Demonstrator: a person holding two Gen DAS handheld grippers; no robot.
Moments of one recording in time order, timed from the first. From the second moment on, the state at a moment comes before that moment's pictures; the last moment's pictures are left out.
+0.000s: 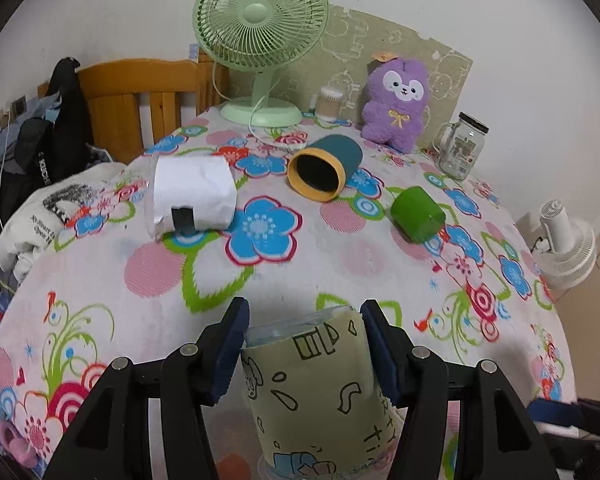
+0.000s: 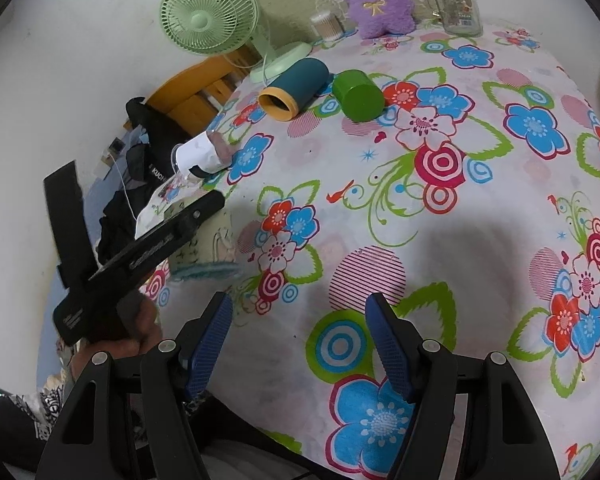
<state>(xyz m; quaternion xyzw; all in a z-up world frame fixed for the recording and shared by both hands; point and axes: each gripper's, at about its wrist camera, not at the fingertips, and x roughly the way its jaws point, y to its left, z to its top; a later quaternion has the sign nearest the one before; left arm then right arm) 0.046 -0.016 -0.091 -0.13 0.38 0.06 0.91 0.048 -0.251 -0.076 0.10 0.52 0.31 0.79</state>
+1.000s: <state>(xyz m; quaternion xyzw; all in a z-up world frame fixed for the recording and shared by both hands) 0.008 -0.014 -0.093 -0.15 0.38 0.02 0.91 0.039 -0.256 -0.080 0.10 0.52 0.31 0.79</state>
